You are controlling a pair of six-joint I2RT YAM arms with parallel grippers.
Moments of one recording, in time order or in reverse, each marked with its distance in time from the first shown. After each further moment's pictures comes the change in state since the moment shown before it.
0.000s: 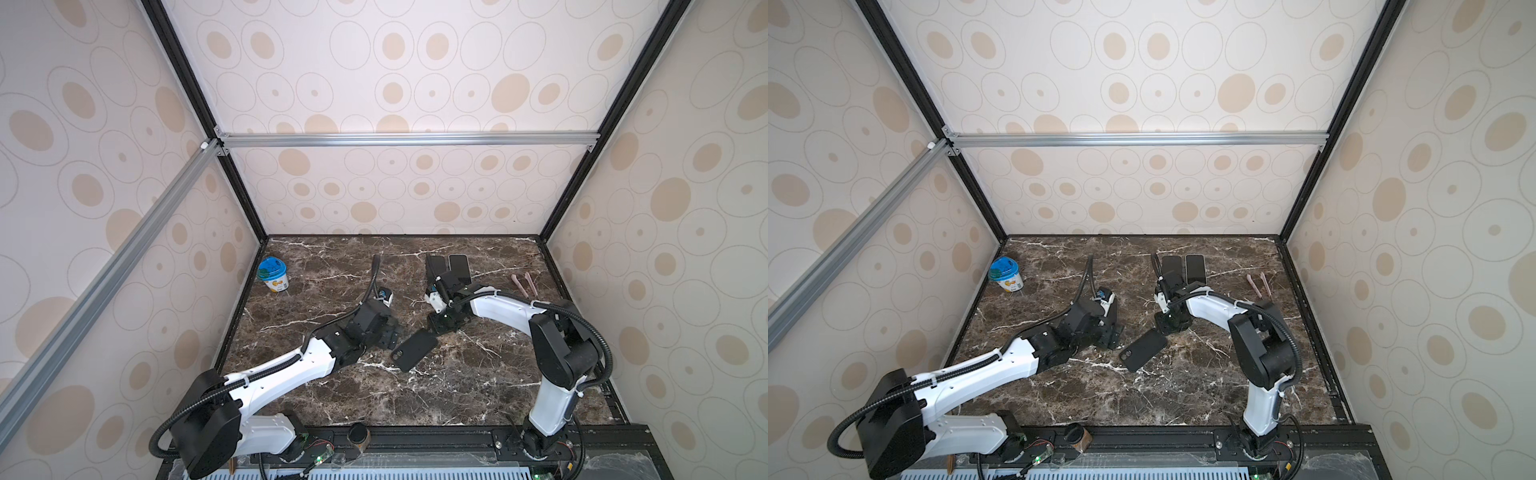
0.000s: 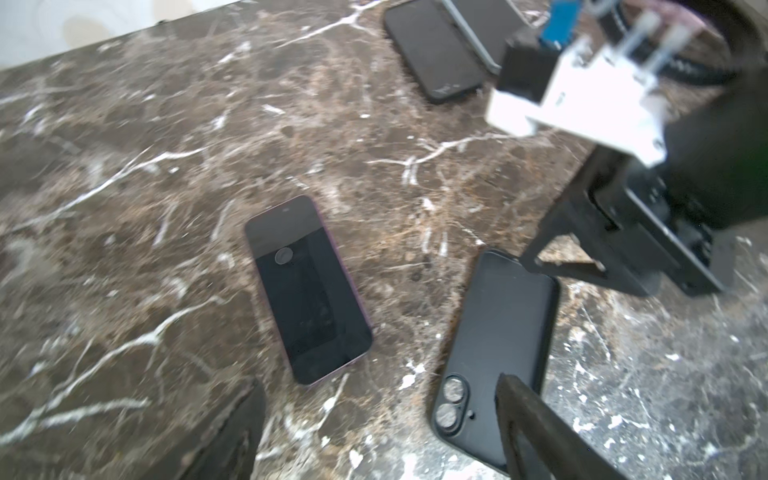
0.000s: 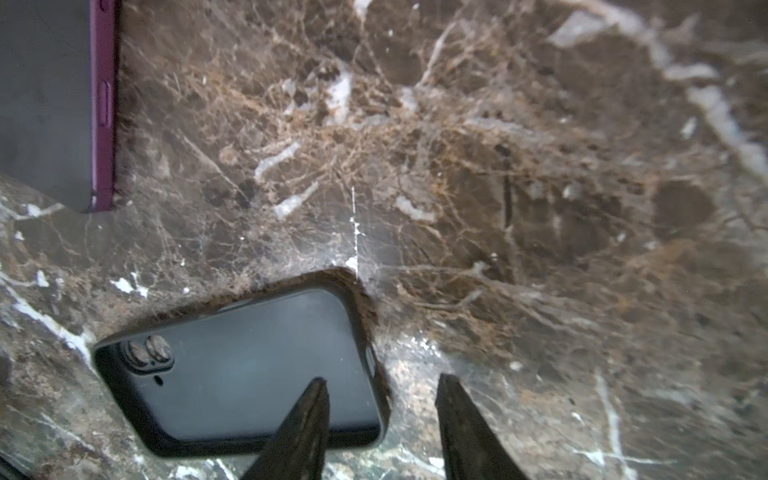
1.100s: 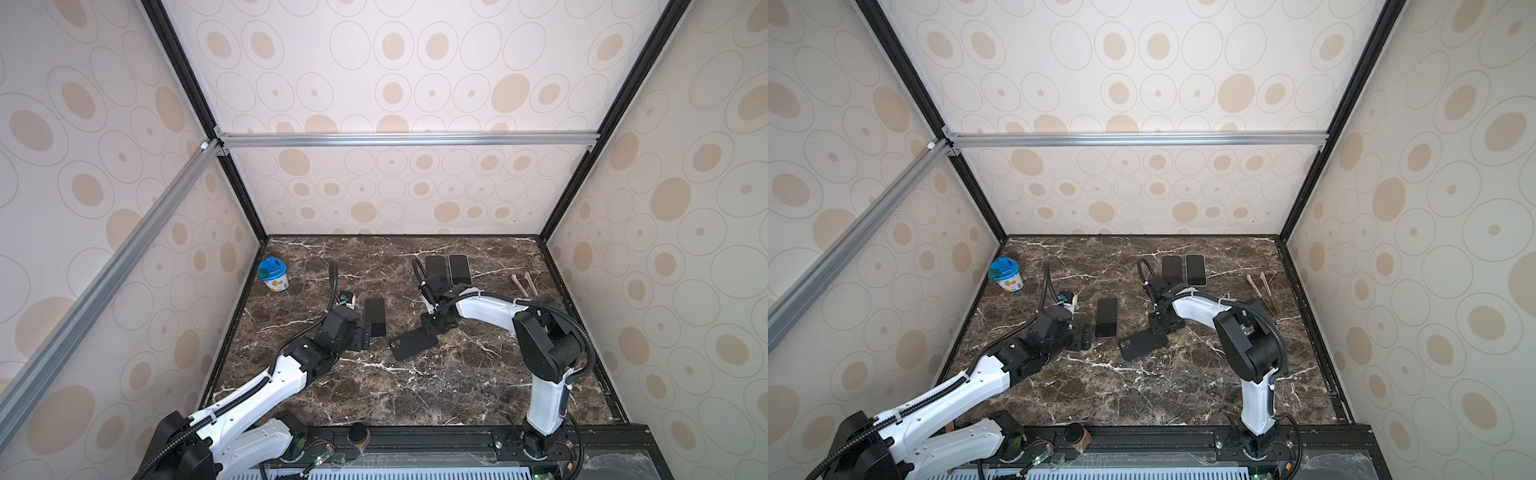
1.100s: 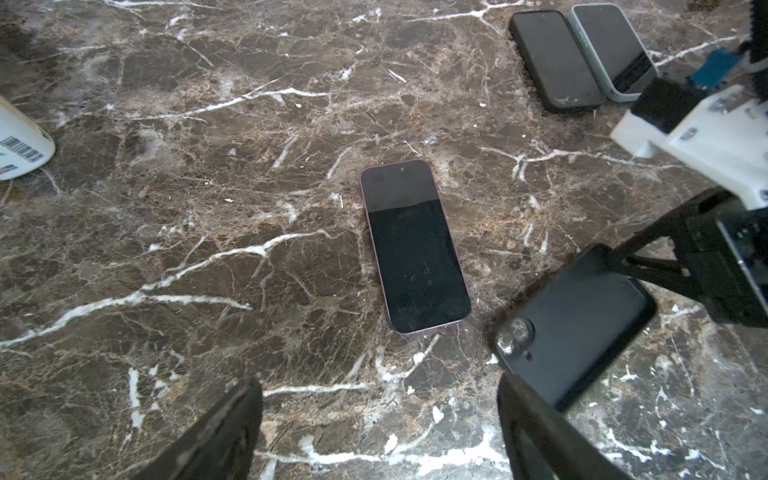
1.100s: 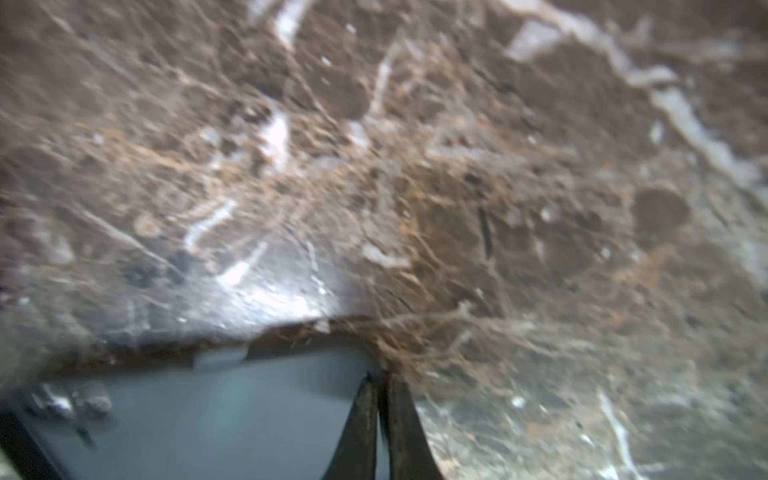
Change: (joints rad) left arm 0.162 -0.210 -0.153 -0.050 0.000 -0.075; right arm 0.062 0.064 0.043 -0.010 0.204 0.198
